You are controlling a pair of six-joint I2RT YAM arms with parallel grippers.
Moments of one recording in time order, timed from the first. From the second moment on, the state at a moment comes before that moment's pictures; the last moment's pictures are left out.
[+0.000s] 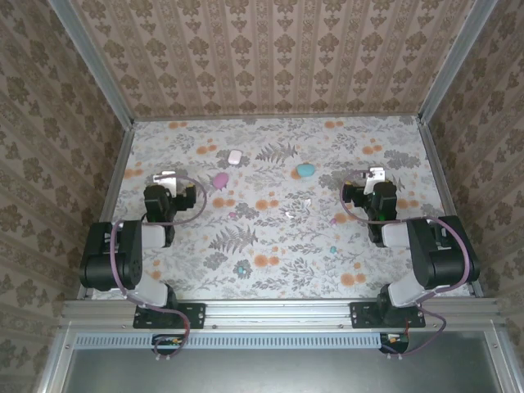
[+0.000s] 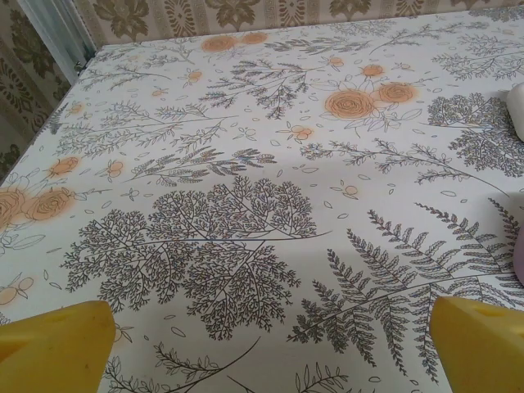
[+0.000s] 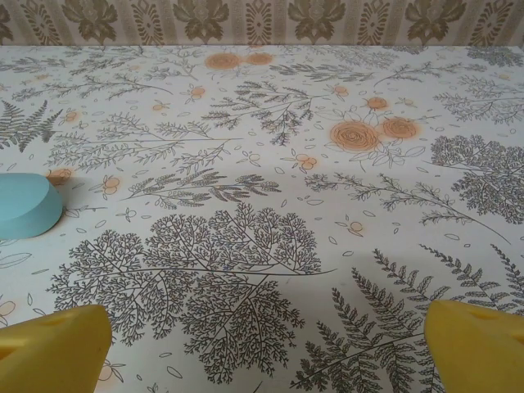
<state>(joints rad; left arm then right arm) -0.02 1.53 0.39 0.75 0.00 0.08 0.02 1.54 0.39 0.78 0.05 0.01</state>
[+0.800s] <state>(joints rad) -0.01 1.53 0.39 0.75 0.00 0.08 0.01 1.54 0.39 0.78 0.05 0.02</state>
